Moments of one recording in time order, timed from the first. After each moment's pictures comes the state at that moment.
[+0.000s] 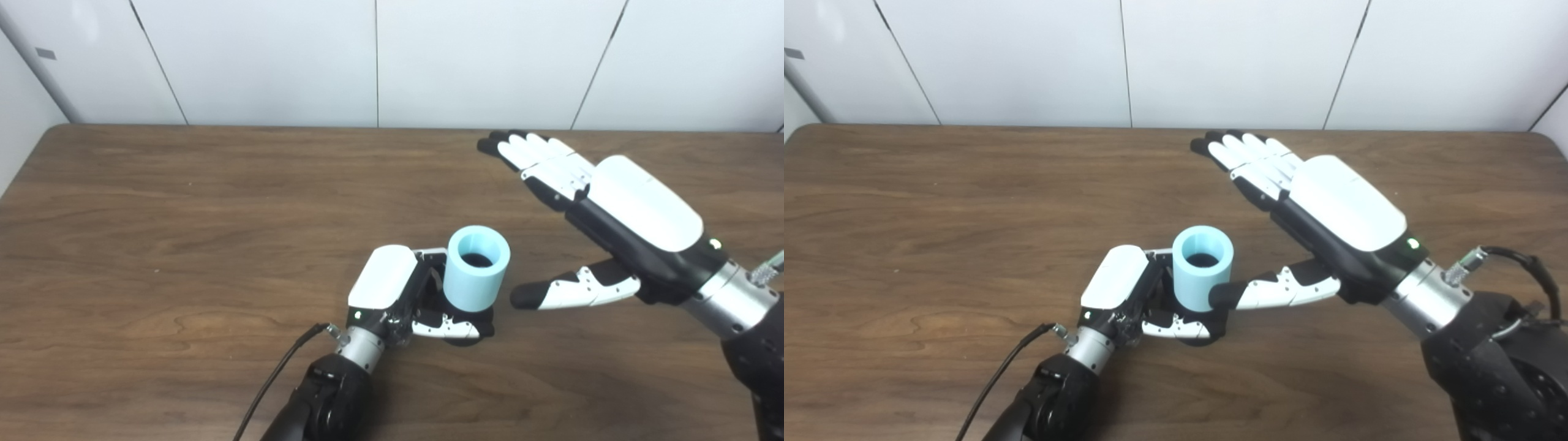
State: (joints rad) left arm -0.08 0.07 -0.54 -0.08 0.85 0.10 0.03; right arm -0.21 -0.45 0.03 -0.92 -0.55 0.25 0.73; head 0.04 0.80
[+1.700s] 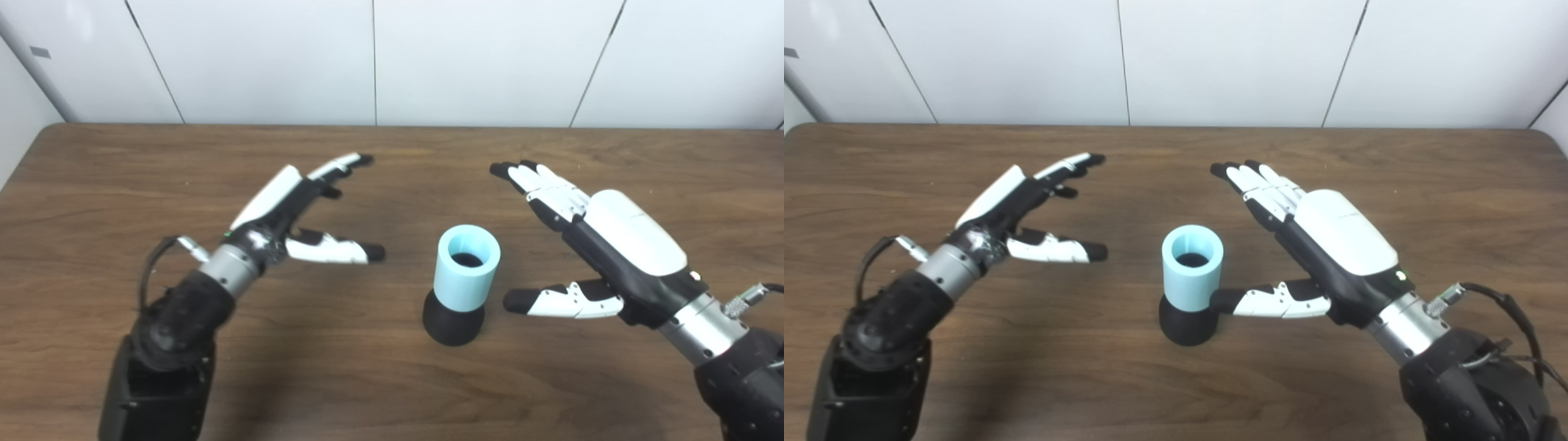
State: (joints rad) left arm -0.22 0.19 0.03 -0.50 0.25 0.42 -0.53; right arm -0.06 -0.34 0.03 -0.85 -0.59 0.25 0.64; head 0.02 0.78
